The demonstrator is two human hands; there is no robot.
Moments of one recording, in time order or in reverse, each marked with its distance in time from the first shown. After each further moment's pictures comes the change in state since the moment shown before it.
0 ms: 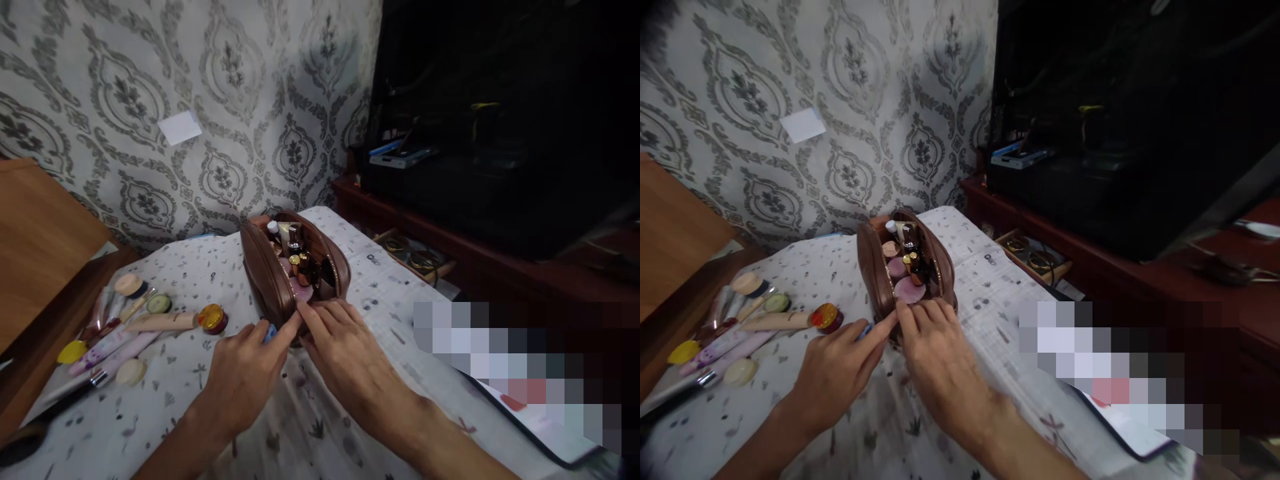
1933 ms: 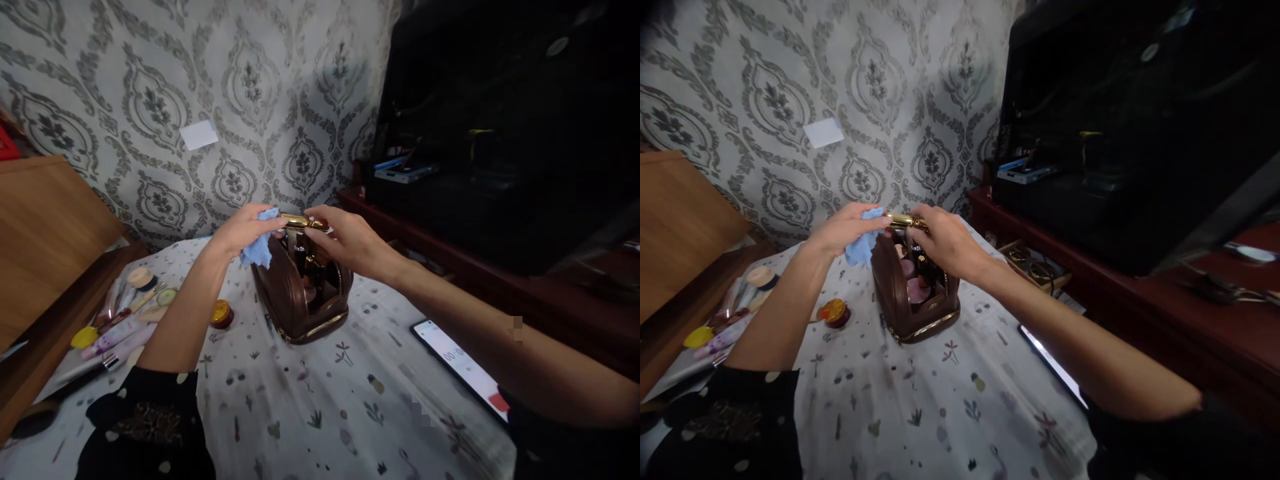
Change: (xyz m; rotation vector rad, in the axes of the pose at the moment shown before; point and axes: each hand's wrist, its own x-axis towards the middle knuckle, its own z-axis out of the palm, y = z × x) left_hand 0.144 -0.104 -0.024 -1.237 -0.164 -0.471; right_hand 0.119 0.069 -0.051 0.356 0.016 0.133
